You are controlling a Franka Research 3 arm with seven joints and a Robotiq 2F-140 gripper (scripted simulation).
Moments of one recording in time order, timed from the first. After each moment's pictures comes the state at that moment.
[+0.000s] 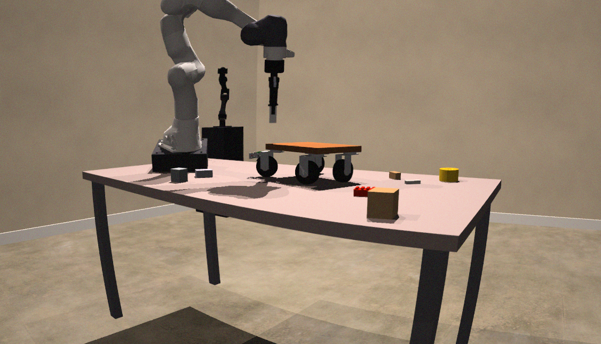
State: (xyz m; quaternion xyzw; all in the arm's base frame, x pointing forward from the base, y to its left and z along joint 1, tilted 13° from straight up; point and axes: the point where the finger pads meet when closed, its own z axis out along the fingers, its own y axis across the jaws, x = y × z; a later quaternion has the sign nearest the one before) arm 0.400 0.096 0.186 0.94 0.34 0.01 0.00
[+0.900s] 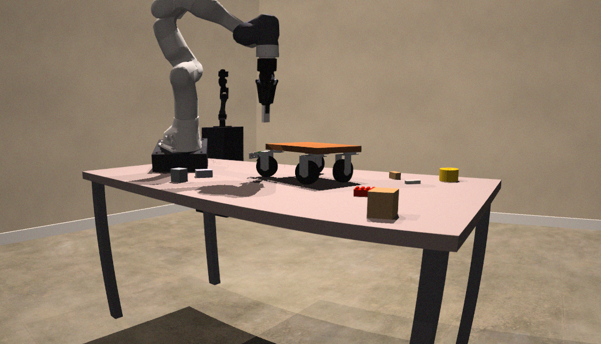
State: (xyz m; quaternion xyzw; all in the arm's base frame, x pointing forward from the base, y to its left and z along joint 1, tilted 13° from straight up) arm 0.387 0.069 0.191 0.82 0.57 0.01 0.06
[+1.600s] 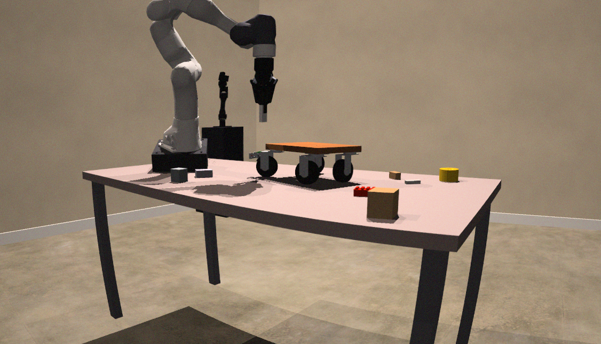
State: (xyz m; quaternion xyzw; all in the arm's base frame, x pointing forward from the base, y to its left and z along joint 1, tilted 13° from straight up) arm 0.382 0.057 0.193 0.74 0.66 0.00 0.08
